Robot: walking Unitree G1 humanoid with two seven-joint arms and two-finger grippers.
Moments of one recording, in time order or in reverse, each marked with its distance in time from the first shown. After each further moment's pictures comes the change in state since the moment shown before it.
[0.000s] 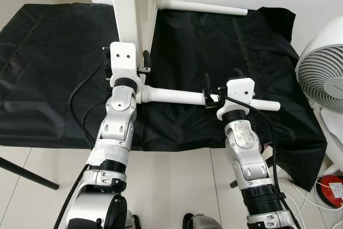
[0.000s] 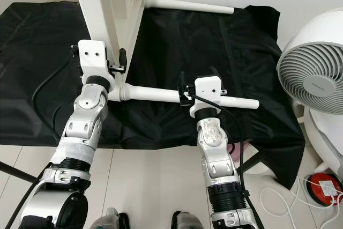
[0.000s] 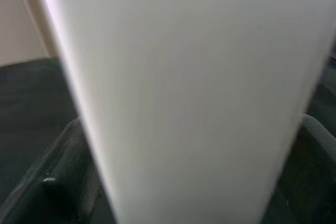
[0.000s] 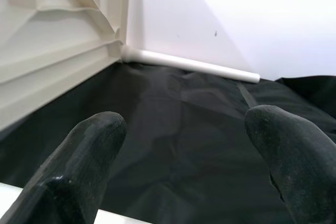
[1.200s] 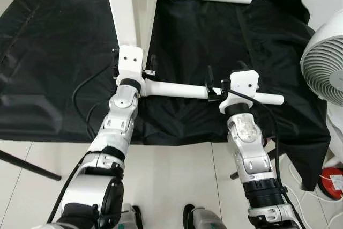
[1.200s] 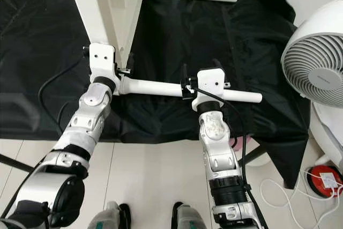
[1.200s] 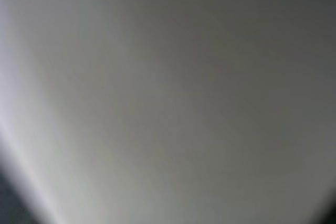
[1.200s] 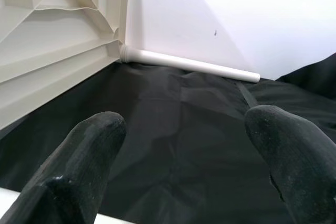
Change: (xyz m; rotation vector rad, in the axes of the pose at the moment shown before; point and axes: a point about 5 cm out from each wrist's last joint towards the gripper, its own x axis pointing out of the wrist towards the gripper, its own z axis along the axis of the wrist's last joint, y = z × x) left arm 0.025 0.005 -0.011 -0.031 0.000 0.016; right arm 0.011 -0.002 0.014 -0.001 -0.046 -0.010
